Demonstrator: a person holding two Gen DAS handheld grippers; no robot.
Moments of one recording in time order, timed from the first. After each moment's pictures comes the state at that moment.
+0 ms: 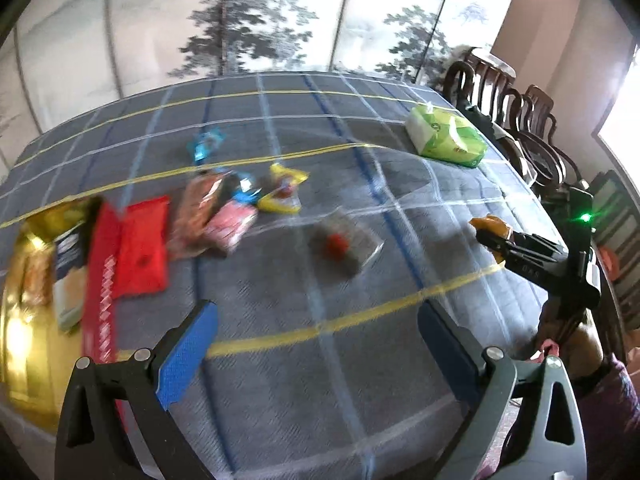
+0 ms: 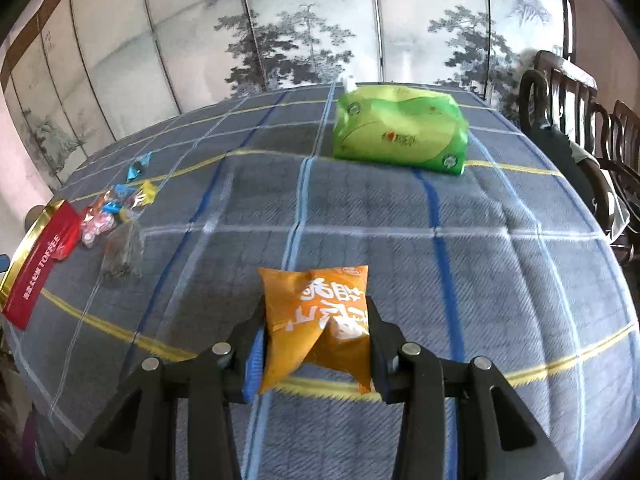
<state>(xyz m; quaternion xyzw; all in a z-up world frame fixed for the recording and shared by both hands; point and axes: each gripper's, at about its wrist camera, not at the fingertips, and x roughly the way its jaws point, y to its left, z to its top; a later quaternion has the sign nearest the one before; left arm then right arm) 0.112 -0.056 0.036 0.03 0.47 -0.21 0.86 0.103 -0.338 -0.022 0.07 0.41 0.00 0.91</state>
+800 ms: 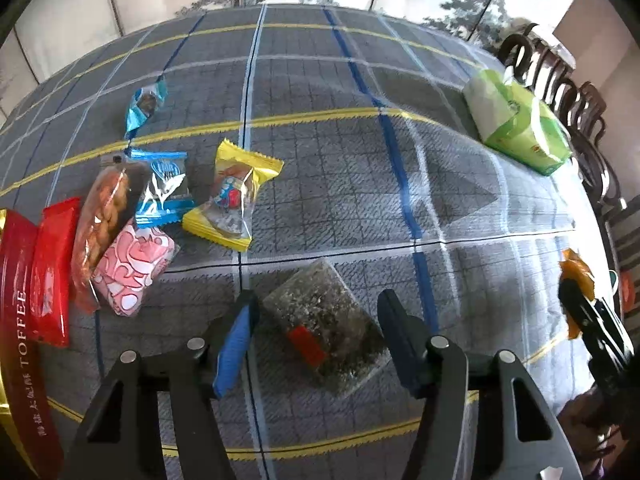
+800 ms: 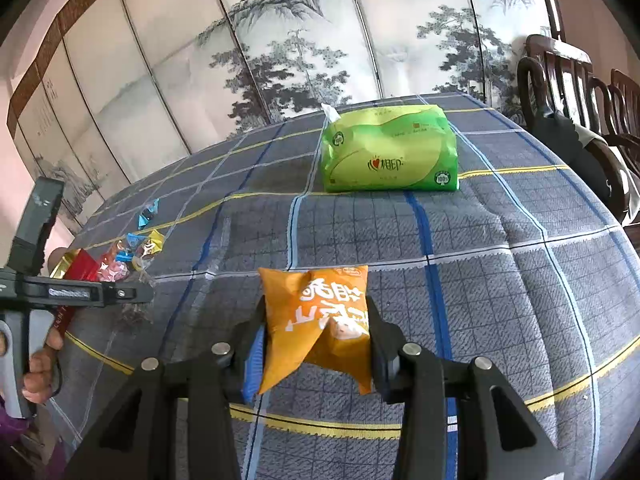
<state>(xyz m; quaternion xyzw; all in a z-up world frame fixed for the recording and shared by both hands) 0.211 -0.133 -0.037 0.02 0.57 -0.13 0.81 0.110 -0.358 -0.021 0.14 0.37 0.03 0.92</state>
